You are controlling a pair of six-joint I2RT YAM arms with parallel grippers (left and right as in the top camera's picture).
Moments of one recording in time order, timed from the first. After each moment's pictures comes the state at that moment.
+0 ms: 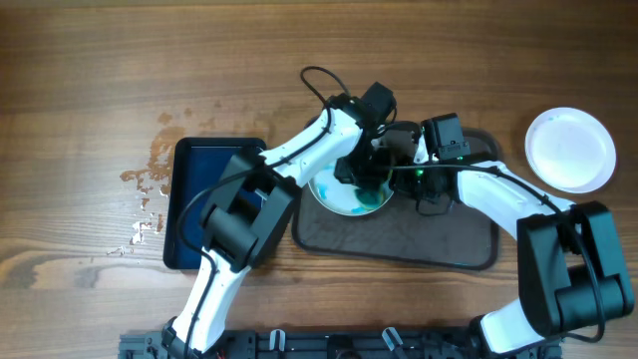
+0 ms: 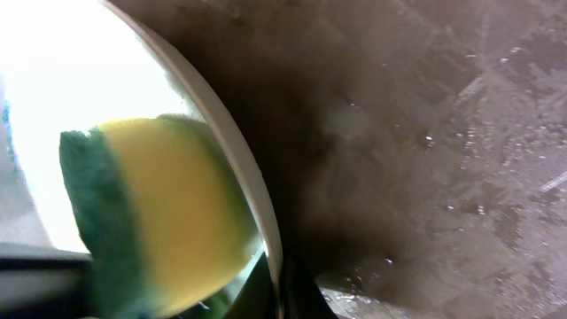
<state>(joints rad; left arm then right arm) -0.68 2.28 1.74 -0.99 0.33 -0.49 0.23 1.72 0.82 -0.34 -0.34 0.56</state>
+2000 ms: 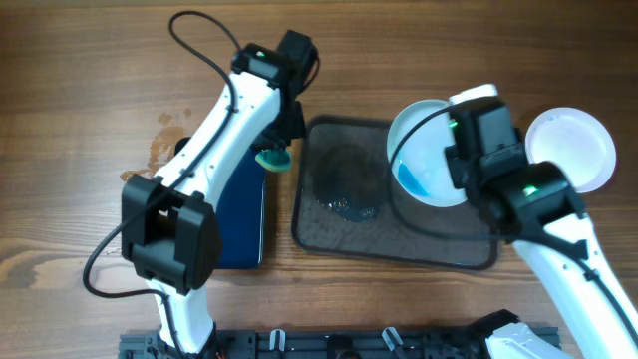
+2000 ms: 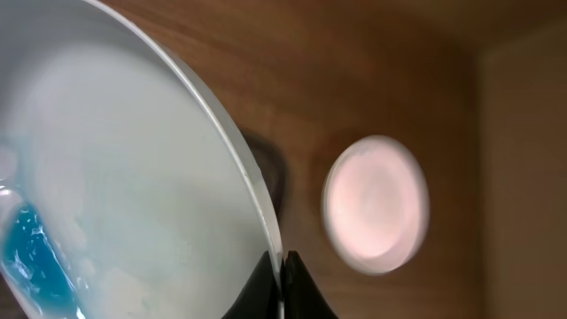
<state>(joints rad) -0.43 1.99 1.77 -1.32 -0.13 -0.61 0.41 1.20 1.17 -0.95 0.57 -0.09</state>
